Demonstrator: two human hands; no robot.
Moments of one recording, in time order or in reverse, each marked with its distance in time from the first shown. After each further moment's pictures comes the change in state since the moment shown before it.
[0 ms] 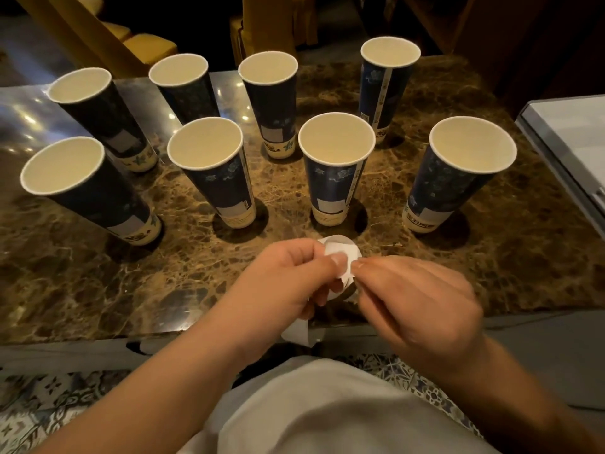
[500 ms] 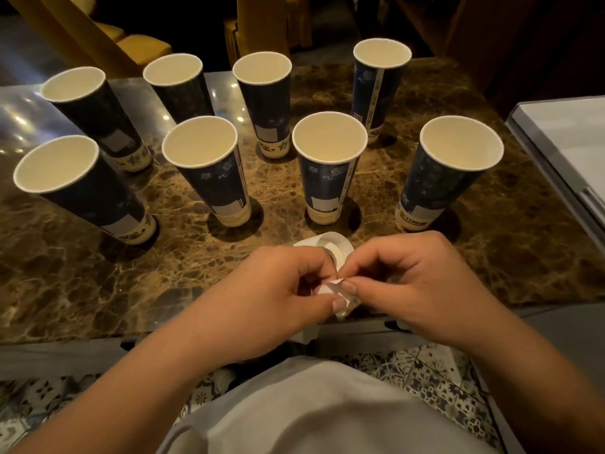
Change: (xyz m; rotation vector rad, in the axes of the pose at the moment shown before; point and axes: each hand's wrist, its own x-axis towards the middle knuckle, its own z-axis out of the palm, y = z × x) left_hand -0.010 0.009 -0.010 0.681 -0.092 0.285; right_hand 0.035 0.006 -0.024 0.685 -0.400 0.551
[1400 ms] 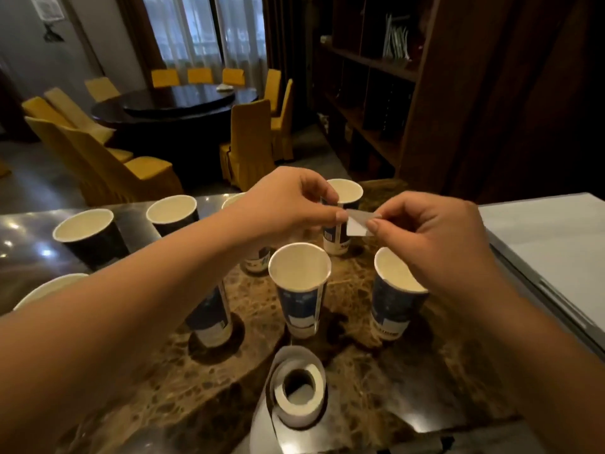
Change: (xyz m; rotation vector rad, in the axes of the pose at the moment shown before) left_hand 0.136 0.084 -0.108 0.011 0.259 0.182; right_hand 0.079 -0.031 -0.102 -0.310 0.562 -0.118
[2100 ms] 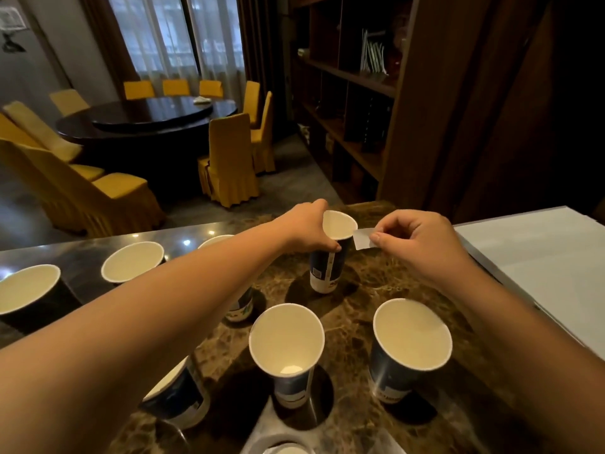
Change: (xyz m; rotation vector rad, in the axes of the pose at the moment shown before) left_hand 0.186 -0.082 0.042 0.414 -0.169 -0.039; right_hand 0.086 0.084 0.014 -0.041 -0.071 0.264
